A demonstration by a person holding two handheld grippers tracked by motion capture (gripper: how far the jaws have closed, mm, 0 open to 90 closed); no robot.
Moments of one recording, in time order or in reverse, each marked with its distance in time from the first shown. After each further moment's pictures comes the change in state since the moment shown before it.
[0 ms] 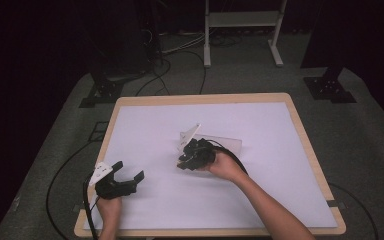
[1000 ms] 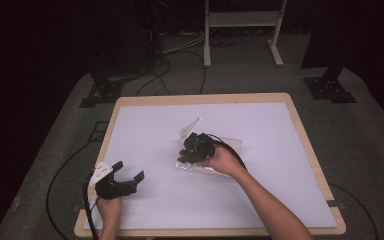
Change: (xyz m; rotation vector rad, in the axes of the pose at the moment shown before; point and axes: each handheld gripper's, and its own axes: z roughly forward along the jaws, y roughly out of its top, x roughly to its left) left arm 0.000 0.000 0.000 0.001 0.000 -0.001; right arm -0.018 0.003 0.002 -0.002 -0.022 0.025
